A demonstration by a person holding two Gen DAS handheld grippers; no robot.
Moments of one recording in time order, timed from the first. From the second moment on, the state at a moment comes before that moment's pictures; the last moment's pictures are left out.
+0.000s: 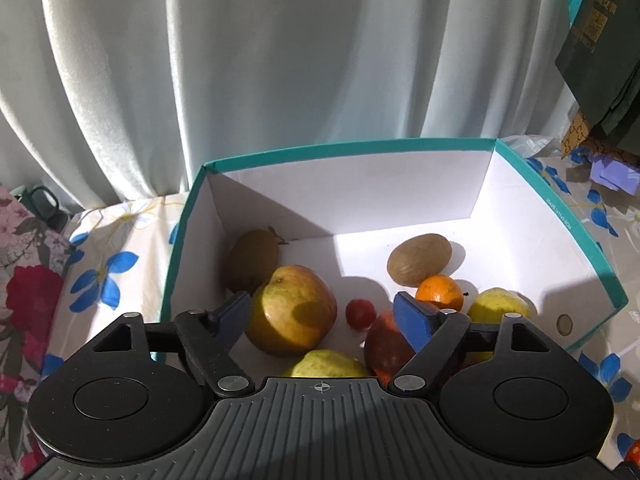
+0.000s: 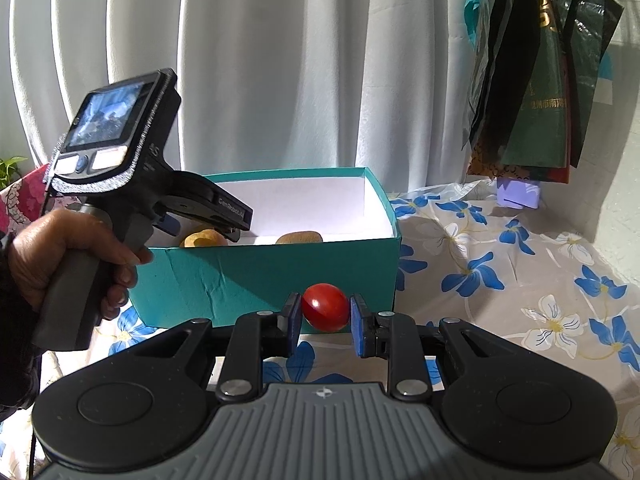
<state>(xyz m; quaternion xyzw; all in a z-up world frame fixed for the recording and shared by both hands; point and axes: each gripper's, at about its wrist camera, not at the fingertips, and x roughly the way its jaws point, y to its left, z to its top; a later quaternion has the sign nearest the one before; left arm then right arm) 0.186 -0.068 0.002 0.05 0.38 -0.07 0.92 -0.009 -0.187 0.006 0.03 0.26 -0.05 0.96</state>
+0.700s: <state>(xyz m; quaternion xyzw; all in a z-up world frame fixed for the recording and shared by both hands) 0.120 -0.029 0.032 0.01 0.39 -0.04 0.92 0.031 -0.195 0.018 0.01 0.24 -0.04 0.97</state>
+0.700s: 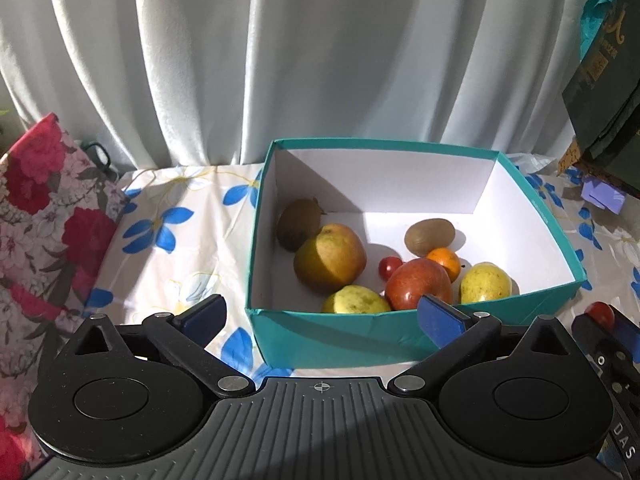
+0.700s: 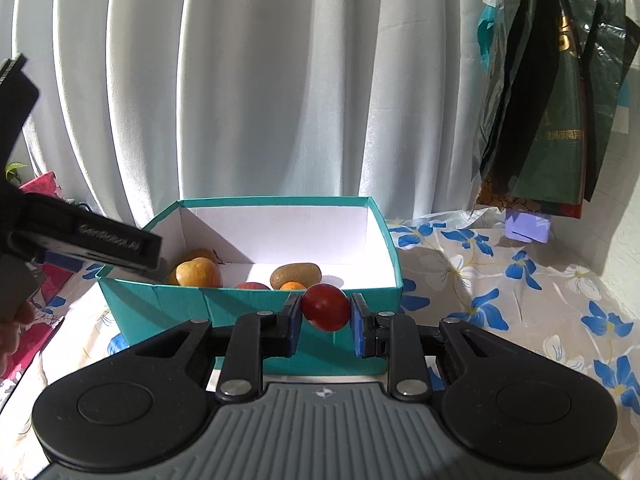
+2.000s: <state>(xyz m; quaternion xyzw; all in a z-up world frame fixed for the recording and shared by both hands) 0.096 -0.012 0.029 0.03 0.40 0.03 0.92 0.125 -0.191 -0.014 -0.01 0.28 -0.01 0.96</state>
